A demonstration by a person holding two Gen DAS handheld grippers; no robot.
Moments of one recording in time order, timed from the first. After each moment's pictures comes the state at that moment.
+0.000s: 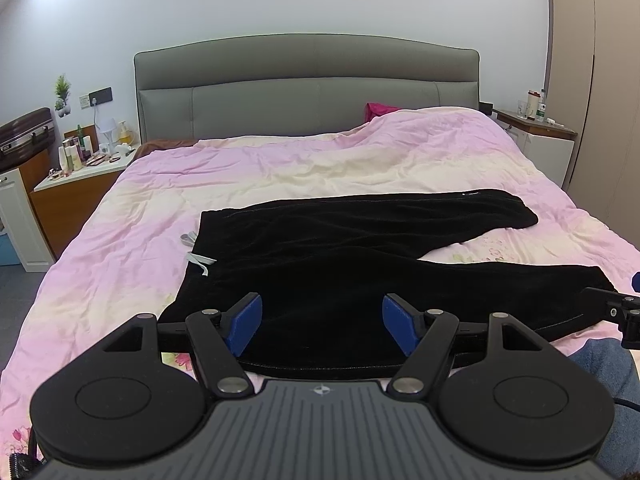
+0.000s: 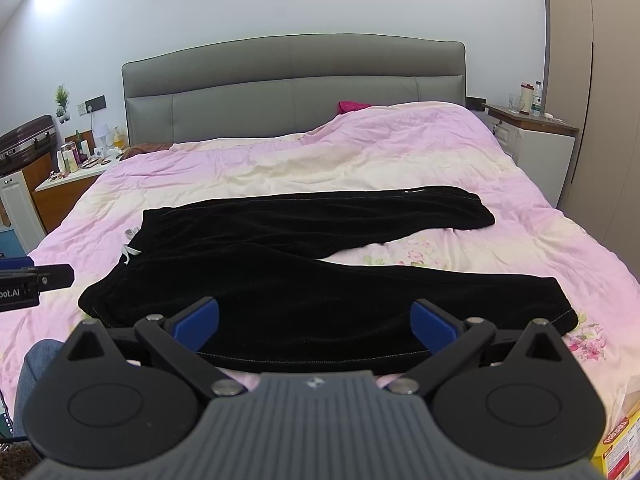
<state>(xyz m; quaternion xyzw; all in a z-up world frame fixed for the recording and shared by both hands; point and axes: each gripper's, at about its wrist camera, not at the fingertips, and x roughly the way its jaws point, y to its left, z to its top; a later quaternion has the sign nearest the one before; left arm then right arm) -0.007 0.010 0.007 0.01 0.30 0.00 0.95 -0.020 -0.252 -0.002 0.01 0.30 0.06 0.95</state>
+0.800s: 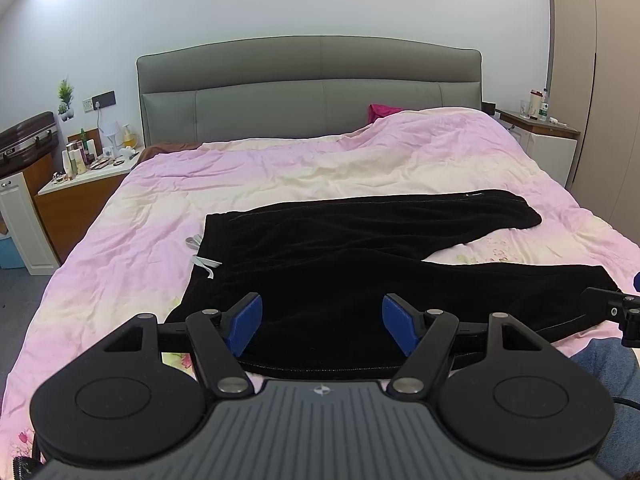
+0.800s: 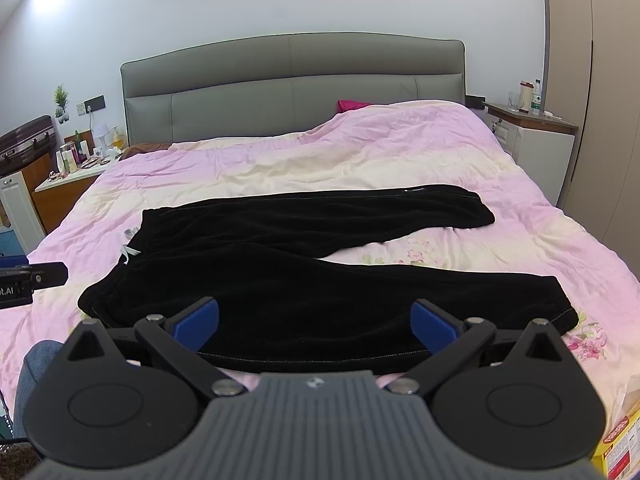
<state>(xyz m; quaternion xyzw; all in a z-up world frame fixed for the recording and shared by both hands) -0.007 0.011 0.009 0.01 0.30 0.01 0.95 -0.018 -0.251 0.000 0.01 0.30 0.06 0.95</state>
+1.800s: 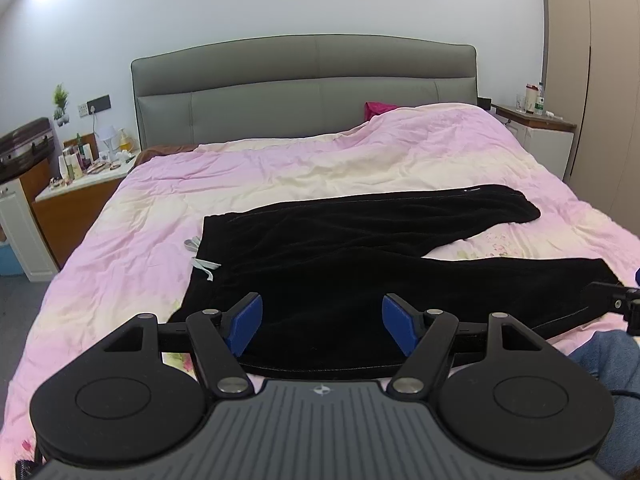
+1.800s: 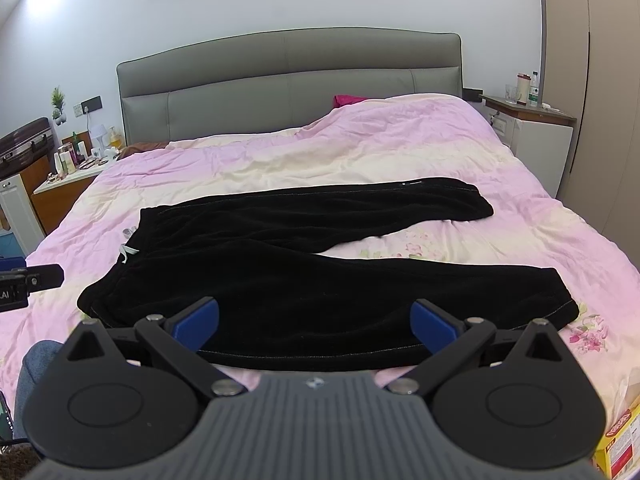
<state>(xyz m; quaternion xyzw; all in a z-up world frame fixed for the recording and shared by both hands) -0.011 0.009 0.005 0.03 0.30 0.00 0.95 -0.015 -0.253 -0.003 0.02 0.31 0.05 0.95</state>
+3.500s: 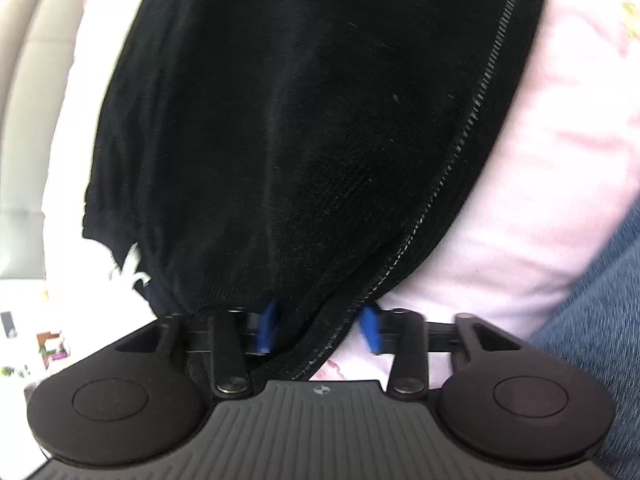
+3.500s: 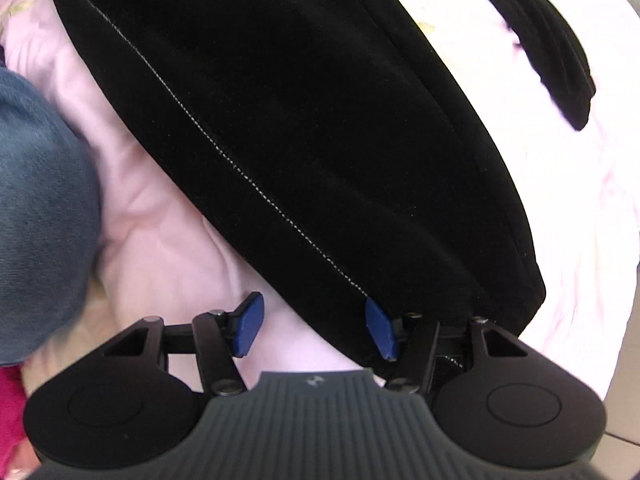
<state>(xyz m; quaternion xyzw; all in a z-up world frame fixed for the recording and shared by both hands) 0.155 0.044 -0.244 0.53 0.50 -0.15 0.67 0.210 -0.510 -0.231 -0.37 0.59 0.24 0.68</state>
